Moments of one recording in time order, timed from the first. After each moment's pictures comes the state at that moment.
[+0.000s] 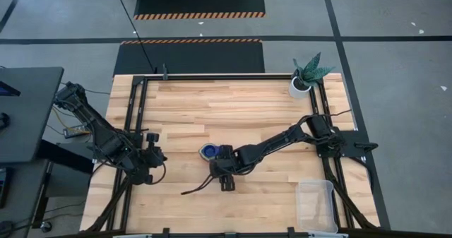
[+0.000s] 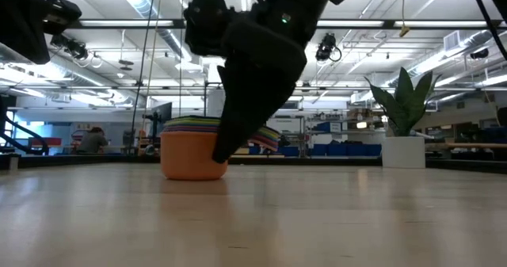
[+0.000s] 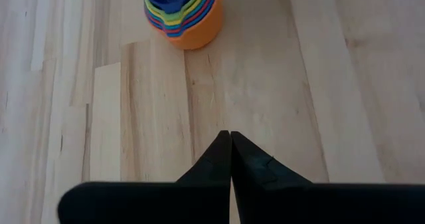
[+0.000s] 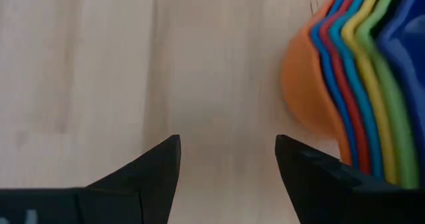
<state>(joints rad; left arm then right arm) -0.79 0.97 0.74 -0.90 -0.54 -0.51 0.28 2.18 1.63 -0.56 0.16 0.21</state>
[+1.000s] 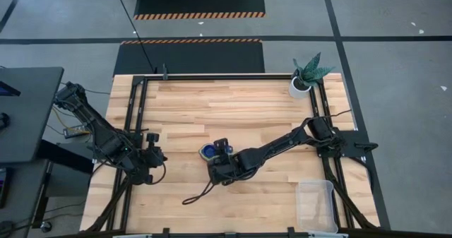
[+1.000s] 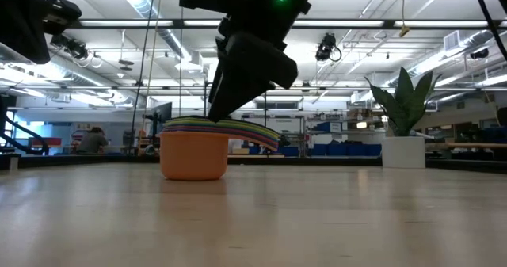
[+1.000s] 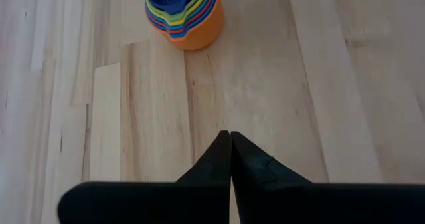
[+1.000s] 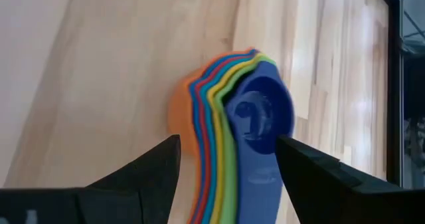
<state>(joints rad) -0.79 0.97 0.74 -0.90 -0.54 -0.51 0.33 2.17 1.73 -0.66 0.57 -0.10</state>
